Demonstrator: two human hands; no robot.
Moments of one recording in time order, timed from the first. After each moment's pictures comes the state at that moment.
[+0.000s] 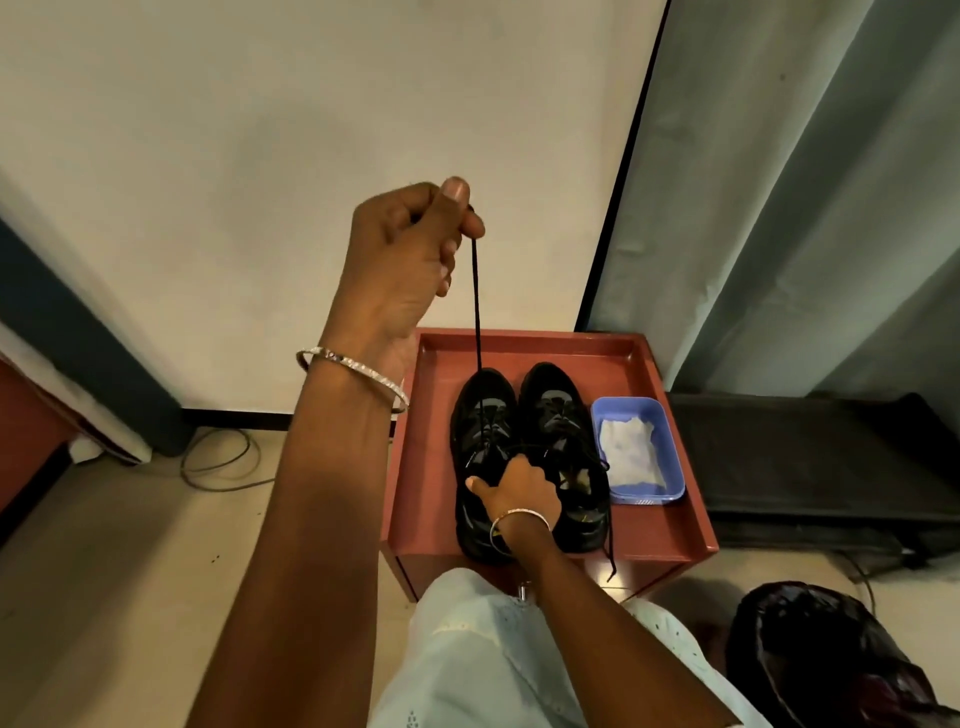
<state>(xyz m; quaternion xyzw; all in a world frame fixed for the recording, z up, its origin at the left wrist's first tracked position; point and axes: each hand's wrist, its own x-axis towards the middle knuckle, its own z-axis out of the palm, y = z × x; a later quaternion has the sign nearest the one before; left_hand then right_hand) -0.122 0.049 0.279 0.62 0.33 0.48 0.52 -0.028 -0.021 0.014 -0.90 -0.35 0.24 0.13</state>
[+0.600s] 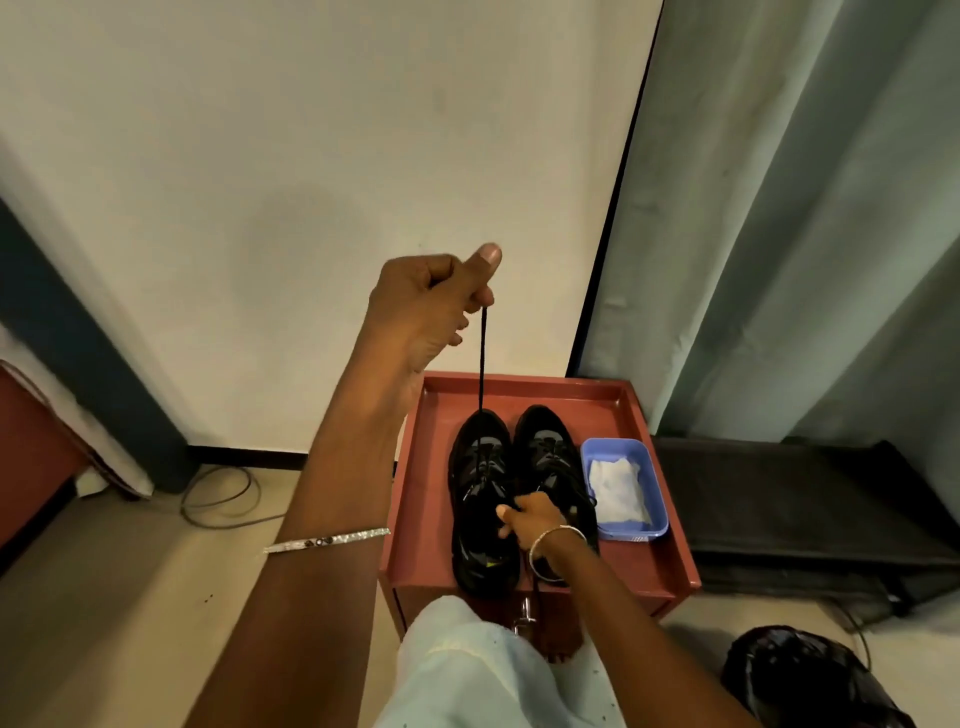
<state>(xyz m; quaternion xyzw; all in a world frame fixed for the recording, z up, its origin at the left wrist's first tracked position) -0.134 0.022 0.311 0.65 0.39 0.42 0.50 0.012 -0.042 0.034 -0.80 -0.34 0.42 0.25</state>
